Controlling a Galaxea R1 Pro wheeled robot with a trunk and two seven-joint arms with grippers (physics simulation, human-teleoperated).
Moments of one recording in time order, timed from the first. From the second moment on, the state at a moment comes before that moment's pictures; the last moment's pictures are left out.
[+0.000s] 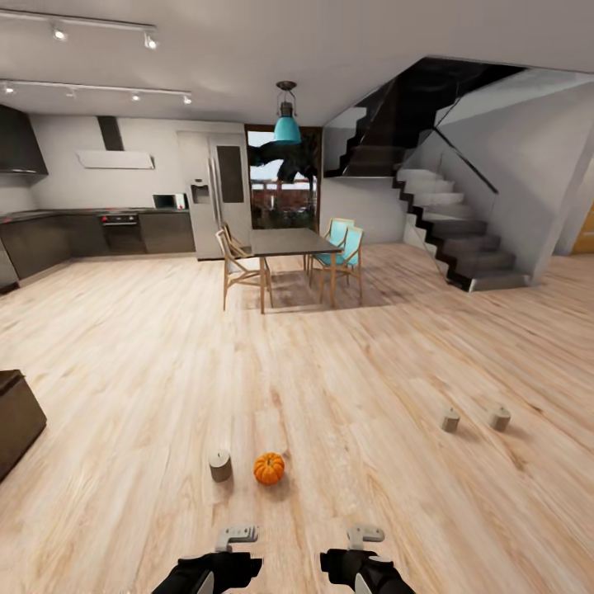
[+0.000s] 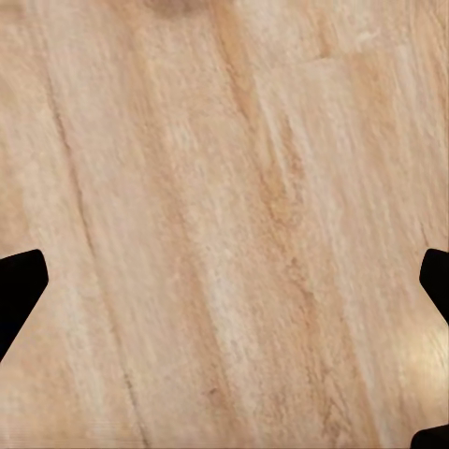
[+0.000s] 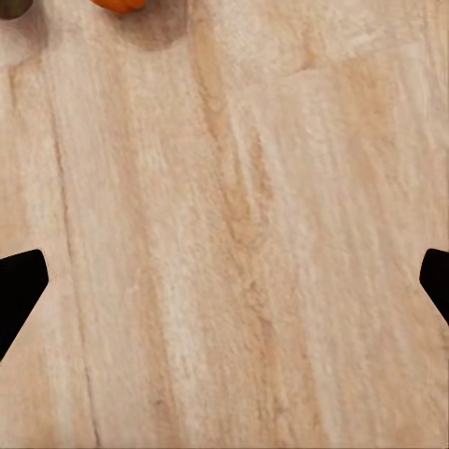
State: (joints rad) left arm -0.42 -0.11 -0.02 -0.41 0.04 0.27 -0.11; right arm -0.38 0.17 0.11 -0.49 -0.16 0.26 -0.09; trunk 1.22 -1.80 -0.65
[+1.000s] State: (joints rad) left arm -0.42 -0.11 -0.02 -0.40 0.04 0.26 -0.11; right arm -0.38 0.17 0.12 -0.48 -0.16 0.26 -0.09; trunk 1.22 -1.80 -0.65
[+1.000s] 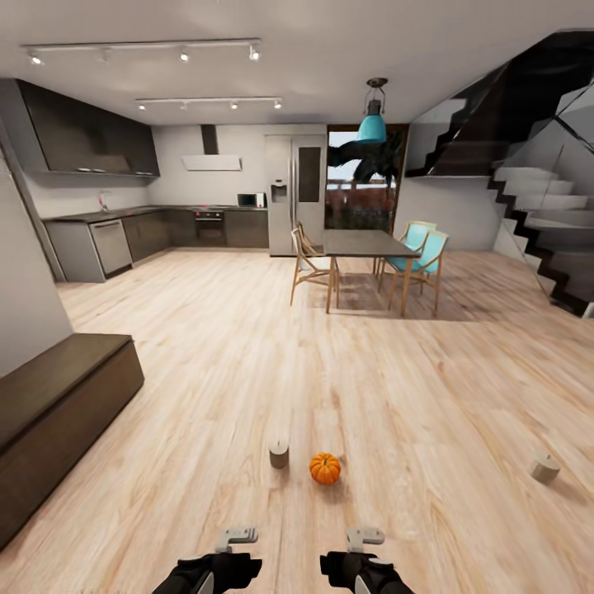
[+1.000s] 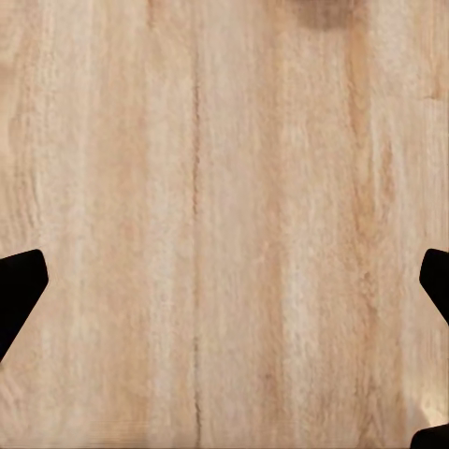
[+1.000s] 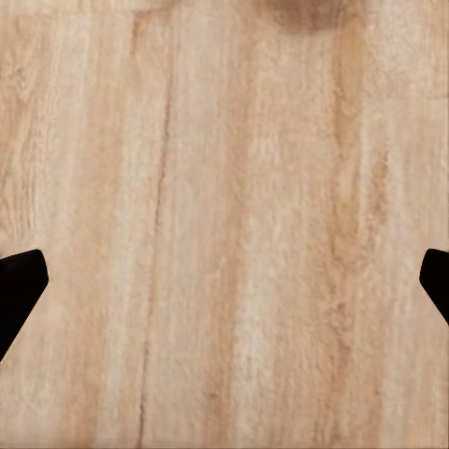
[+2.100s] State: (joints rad) left arm -0.42 -0.11 -0.02 -0.40 0.04 0.26 -0.11; right arm -0.38 0.17 0.12 -0.47 -0.16 0.25 -0.09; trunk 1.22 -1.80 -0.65
